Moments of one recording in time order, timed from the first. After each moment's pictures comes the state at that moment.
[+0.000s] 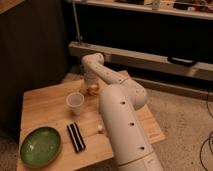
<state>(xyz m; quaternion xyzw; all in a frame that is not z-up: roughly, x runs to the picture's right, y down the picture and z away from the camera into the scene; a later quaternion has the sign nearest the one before) -0.105 -0.002 1.009 -0.10 -0.32 -0.79 0.50</state>
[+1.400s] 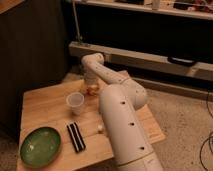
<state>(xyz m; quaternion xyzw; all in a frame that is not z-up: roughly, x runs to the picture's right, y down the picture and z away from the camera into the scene) -0.109 -0.011 1.000 -0.10 -0.30 -0.81 0.49</state>
